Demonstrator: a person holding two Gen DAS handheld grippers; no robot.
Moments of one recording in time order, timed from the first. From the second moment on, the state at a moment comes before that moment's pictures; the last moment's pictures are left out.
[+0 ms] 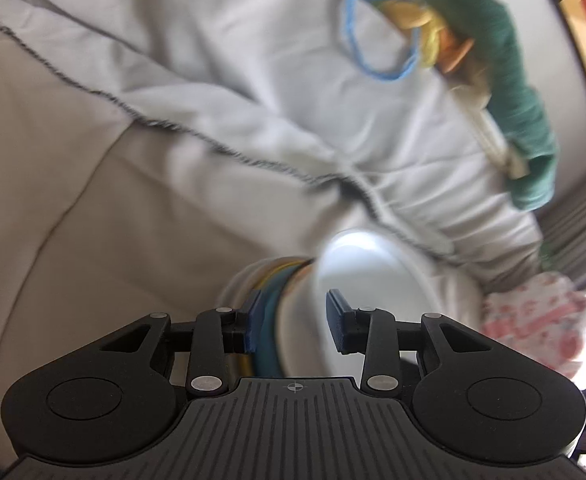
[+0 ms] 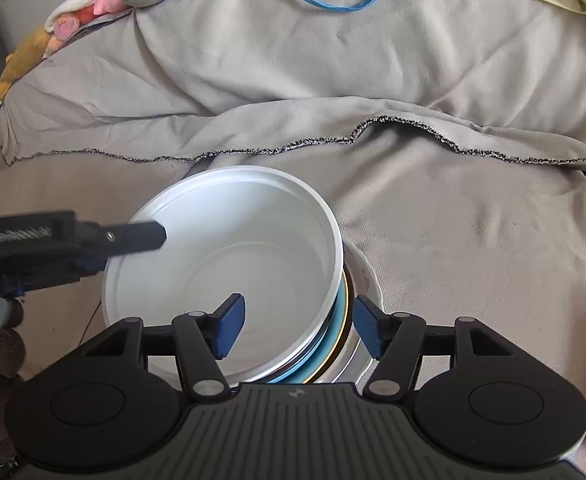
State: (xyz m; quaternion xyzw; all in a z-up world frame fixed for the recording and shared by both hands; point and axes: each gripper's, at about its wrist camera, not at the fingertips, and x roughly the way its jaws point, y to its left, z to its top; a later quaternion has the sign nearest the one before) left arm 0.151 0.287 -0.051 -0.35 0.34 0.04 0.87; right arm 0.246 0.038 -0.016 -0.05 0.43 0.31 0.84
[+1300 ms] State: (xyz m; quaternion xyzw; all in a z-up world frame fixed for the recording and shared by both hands) left arm 0.176 0.154 0.006 -0.26 0.31 -0.01 0.92; right arm 0.253 -0.104 0.014 0.05 0.34 0.24 0.91
